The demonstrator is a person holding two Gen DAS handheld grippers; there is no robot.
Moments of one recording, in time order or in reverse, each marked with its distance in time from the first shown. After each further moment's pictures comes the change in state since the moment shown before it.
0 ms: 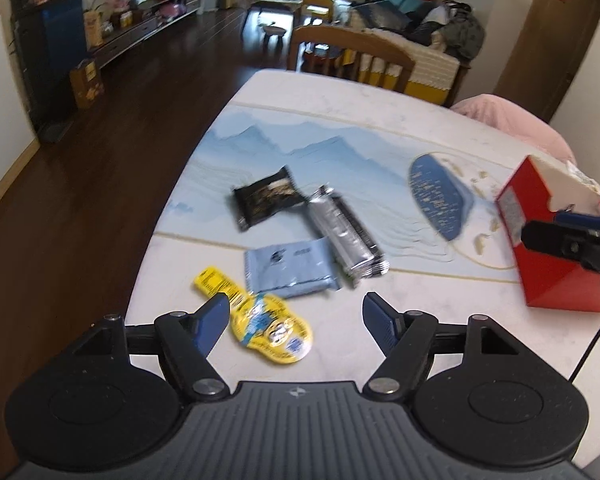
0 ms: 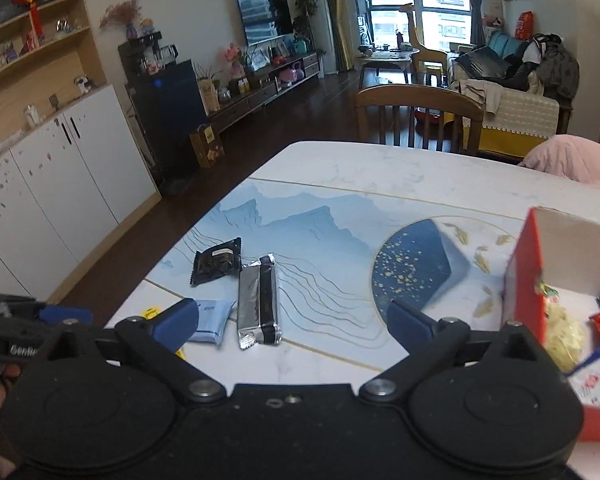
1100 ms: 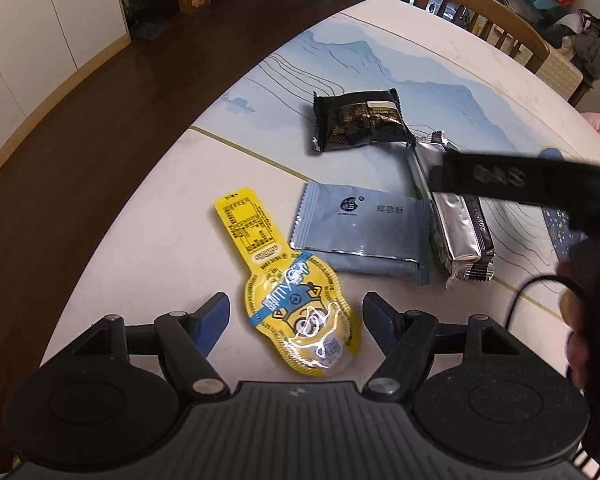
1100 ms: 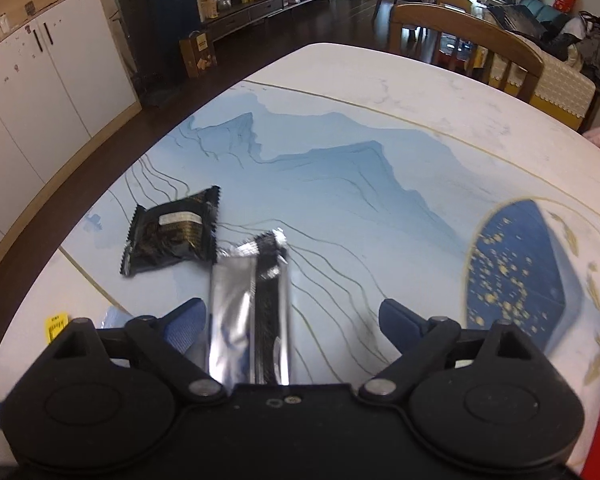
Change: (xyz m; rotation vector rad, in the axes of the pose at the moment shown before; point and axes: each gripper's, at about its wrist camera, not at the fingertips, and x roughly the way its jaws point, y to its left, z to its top) left arm 0.099 0.002 -0.012 -0.295 0.160 0.231; right arm 0.192 0.038 0.018 -0.109 0.259 -0.058
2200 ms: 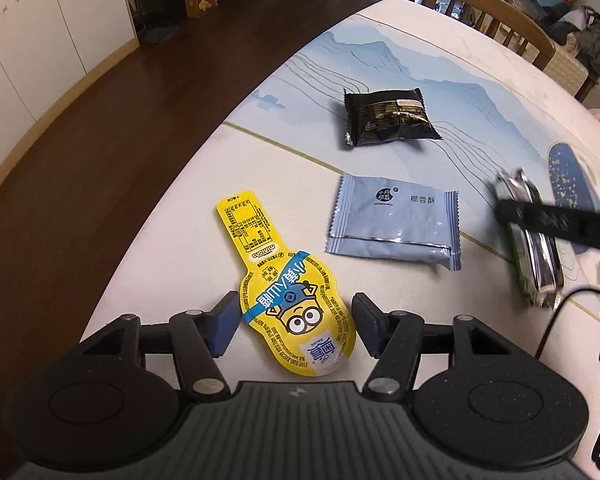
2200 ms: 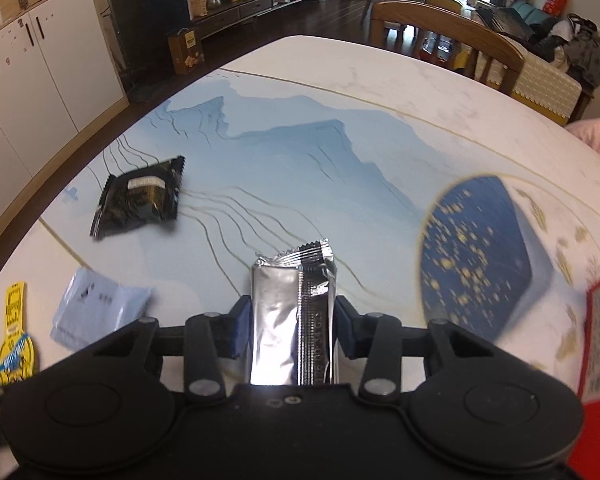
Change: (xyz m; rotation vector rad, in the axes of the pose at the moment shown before) left arm -0.006 0.026 -0.006 -0.004 0.003 0.009; right arm -0.017 -0.029 -0.031 0.005 -0.003 -0.043
